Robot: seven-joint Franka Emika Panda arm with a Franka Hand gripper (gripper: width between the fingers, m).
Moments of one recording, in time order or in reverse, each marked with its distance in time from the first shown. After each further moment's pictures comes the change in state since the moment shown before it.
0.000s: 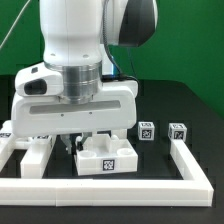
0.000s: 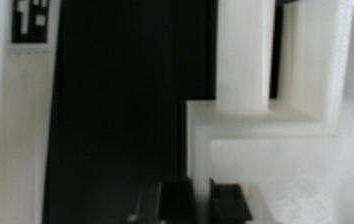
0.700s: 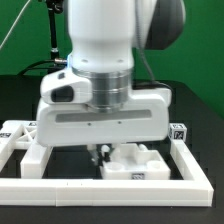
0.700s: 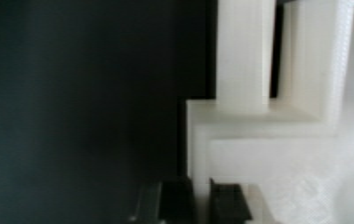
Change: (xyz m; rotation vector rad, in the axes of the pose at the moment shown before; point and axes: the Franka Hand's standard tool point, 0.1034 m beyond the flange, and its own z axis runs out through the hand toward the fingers) arm 0.069 -0.050 -0.004 0.007 0.025 0.068
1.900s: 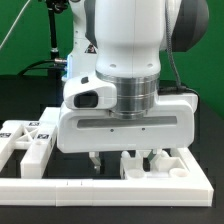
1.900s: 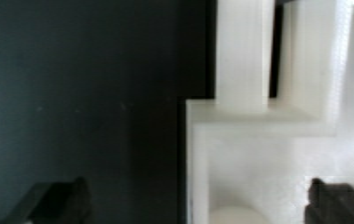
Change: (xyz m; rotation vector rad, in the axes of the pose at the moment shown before) arm 0.005 -0.016 0.001 -0.001 -0.019 0.032
